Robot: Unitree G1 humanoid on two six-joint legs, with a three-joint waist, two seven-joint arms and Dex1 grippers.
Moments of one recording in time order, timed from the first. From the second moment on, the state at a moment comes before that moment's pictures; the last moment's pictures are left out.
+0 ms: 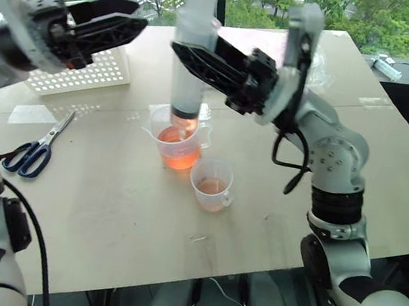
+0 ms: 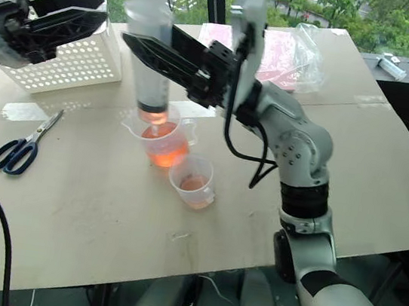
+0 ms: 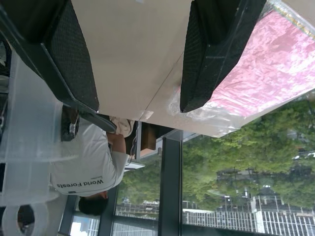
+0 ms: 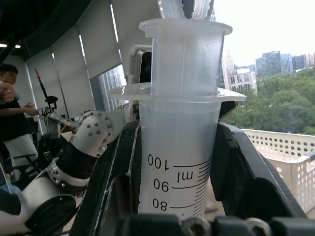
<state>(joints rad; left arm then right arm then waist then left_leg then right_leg) -0.82 0.90 0.36 -0.01 -0.92 0.82 -1.02 -0.88 -0.11 0.01 -0.18 0.82 0.74 0.73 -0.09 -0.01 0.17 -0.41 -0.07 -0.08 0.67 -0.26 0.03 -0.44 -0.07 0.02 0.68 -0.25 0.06</state>
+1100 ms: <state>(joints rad) -0.83 0.80 0.17 -0.14 -0.91 0.85 -1.09 -0.63 -0.21 0.17 -0.28 0.63 0.60 0.77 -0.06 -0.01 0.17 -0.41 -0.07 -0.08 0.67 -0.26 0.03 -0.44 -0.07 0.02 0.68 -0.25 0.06</state>
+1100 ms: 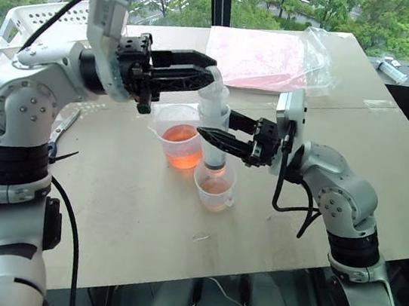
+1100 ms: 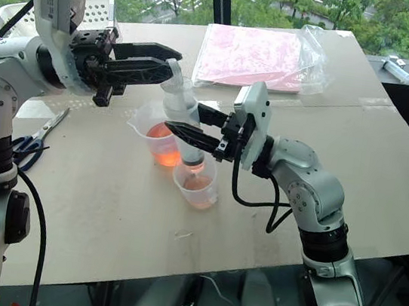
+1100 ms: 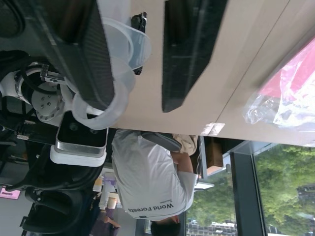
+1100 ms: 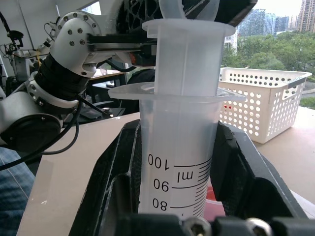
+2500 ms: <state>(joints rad) -0.79 0.78 0.16 -0.24 -0.97 0.93 -1.05 -0.65 -0.22 0.11 -0.28 0.67 0.62 0.76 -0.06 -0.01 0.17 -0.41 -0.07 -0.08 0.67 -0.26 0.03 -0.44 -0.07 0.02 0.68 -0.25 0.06</state>
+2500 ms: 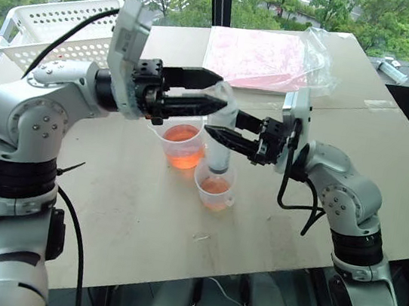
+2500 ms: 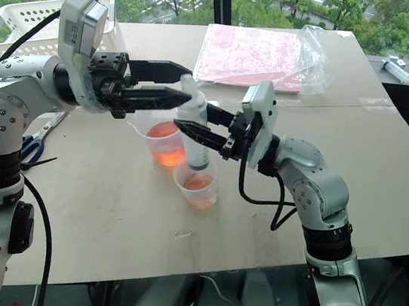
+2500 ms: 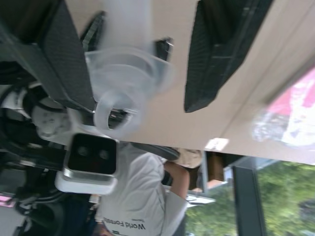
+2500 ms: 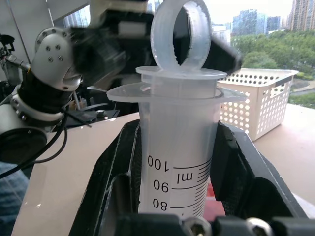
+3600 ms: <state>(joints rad) 0.00 1.01 0.41 -0.09 -0.52 0.51 -1.12 -0.82 -0.79 0.27 0.00 0.66 1.21 0.64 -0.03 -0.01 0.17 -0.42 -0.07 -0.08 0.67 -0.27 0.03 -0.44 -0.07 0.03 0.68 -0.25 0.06</state>
